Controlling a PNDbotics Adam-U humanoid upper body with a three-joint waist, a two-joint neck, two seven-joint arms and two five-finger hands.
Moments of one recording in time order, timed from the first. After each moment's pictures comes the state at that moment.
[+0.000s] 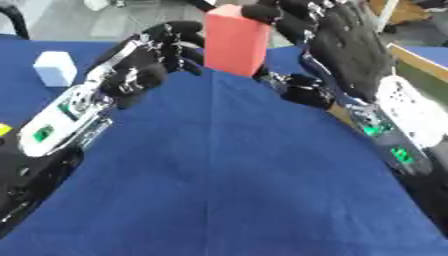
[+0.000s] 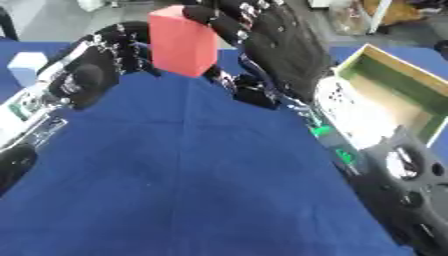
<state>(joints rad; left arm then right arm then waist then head) -0.72 0.61 -0.49 -1.60 0.61 -0.10 -0.25 -0.80 -0.38 0.49 -1.72 1.12 -0.24 -0.25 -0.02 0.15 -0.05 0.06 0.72</state>
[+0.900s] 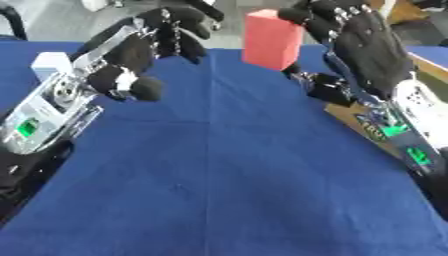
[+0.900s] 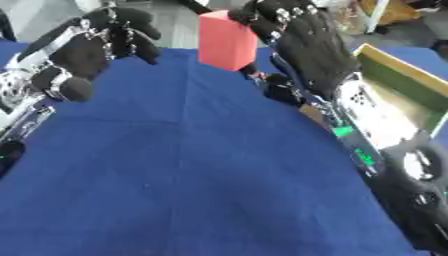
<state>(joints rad) -0.69 0.64 -0.41 -1.66 0.47 -0.11 -0.27 -0.72 -0.46 0.40 -1.65 1.13 -0.15 -0.28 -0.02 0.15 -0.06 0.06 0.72</state>
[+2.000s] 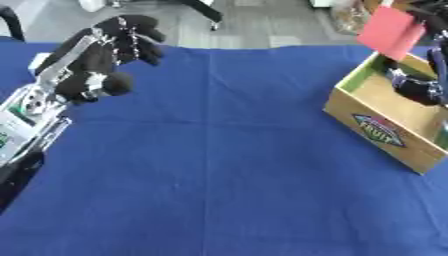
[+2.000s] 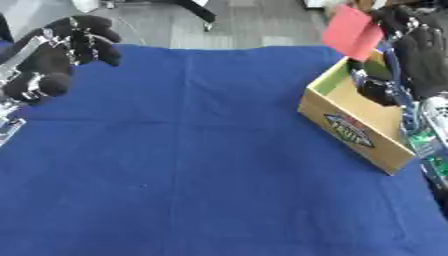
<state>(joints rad) -0.57 0.68 -0.33 -1.66 0.43 -0.12 -0.19 -0.60 -0.55 0.15 -1.39 0.87 0.10 -0.36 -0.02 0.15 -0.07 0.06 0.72</state>
